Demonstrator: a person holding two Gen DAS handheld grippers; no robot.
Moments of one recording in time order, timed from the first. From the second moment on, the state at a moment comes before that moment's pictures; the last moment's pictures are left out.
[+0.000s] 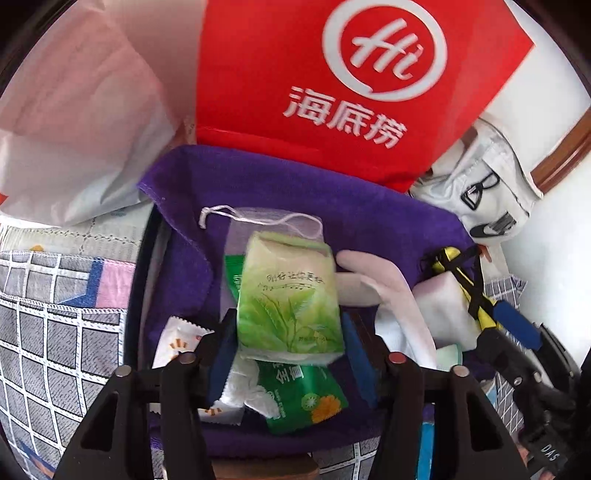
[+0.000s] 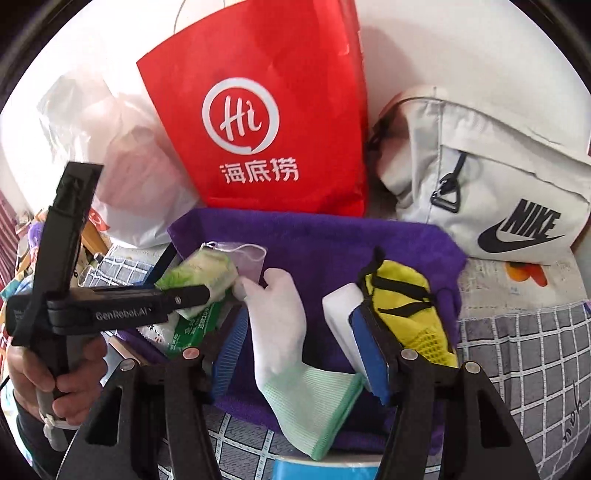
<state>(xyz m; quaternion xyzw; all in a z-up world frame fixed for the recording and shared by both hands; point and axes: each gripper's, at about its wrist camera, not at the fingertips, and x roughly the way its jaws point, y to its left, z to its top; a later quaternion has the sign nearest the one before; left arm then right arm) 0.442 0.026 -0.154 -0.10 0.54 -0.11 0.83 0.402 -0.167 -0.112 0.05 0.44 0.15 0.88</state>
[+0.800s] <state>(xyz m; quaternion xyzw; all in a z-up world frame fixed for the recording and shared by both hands) 0.294 0.014 -0.055 -0.03 0.48 -0.06 0.88 0.278 -0.192 -0.060 0.04 0.44 0.12 0.89</state>
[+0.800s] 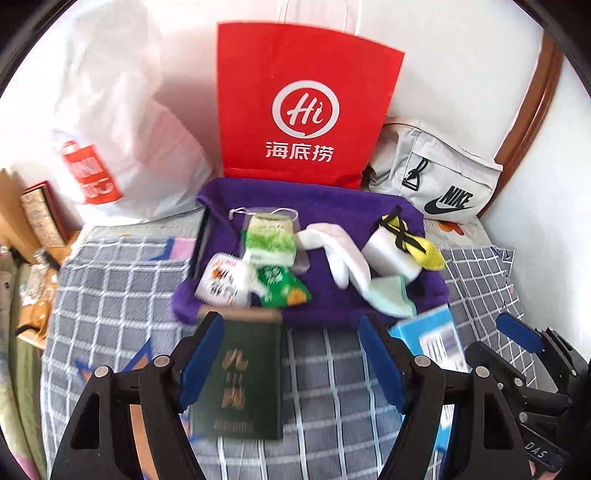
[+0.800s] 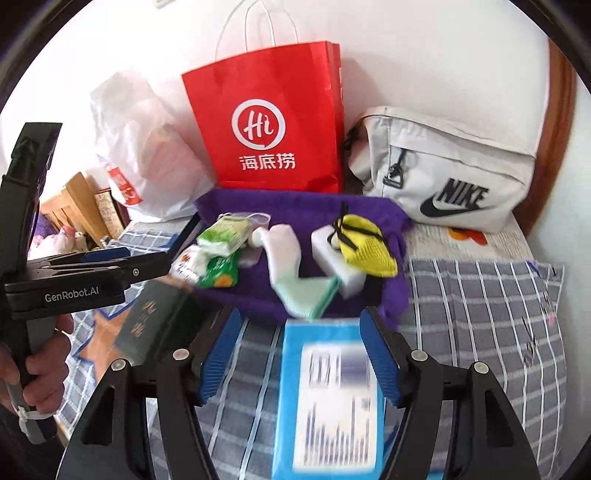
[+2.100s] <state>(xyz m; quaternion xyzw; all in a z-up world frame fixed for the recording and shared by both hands) 0.018 -0.012 0.014 -0.02 0.38 -0.03 0.92 0.013 -0.229 0.009 0.04 0.37 0.05 0.93</state>
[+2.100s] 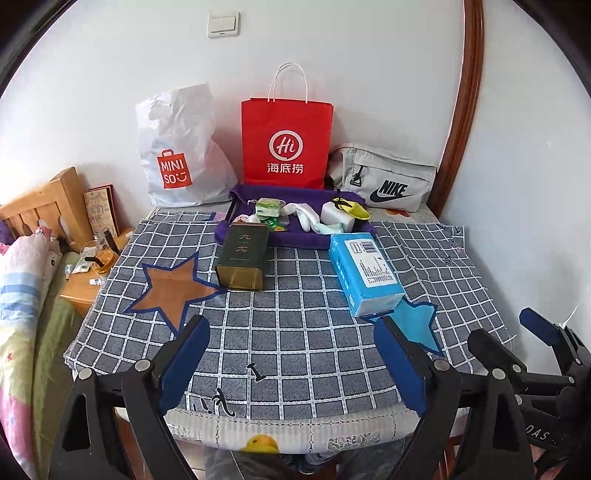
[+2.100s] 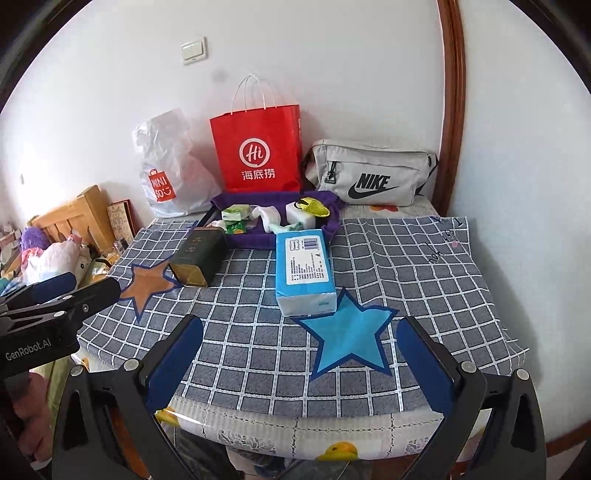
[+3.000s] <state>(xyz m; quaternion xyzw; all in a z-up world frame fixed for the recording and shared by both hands) 0.017 0.004 0.011 -0.04 0.39 -0.02 0.92 0.009 -0.217 0.005 0.03 0.37 0.05 0.93</state>
